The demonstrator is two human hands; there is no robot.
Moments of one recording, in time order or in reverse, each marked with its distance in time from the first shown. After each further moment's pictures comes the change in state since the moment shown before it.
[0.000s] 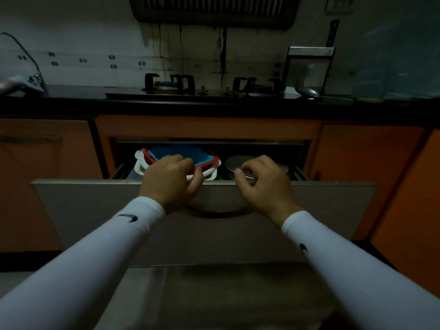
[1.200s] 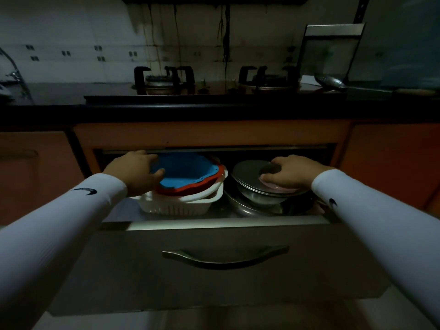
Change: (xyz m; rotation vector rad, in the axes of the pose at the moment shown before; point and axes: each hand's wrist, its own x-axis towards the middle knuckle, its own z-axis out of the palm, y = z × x) left_hand 0.093 -0.136 0.069 0.143 -0.540 -0.195; right_hand 0.124 0.111 0.032 -0.383 -0.807 0.407
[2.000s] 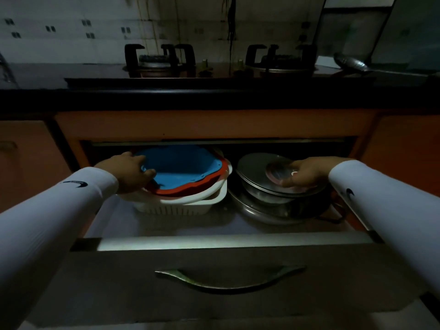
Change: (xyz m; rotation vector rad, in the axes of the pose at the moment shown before) left_hand 0.039 -0.027 0.036 0.060 -0.276 -0.174; right_hand 0.060 0.029 0.013 -0.106 -0.296 0.125
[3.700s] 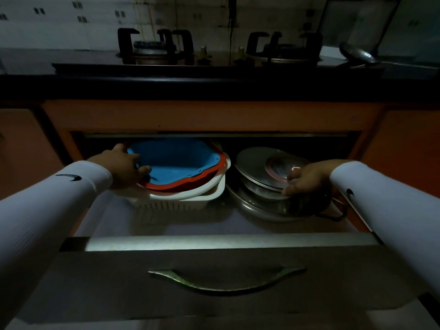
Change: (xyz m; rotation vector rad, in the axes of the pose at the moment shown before) left_hand 0.002 0.000 0.002 -0.018 -0.089 -0.080; right_hand 0.005 0.001 0.014 -0.102 -0.168 -0.079
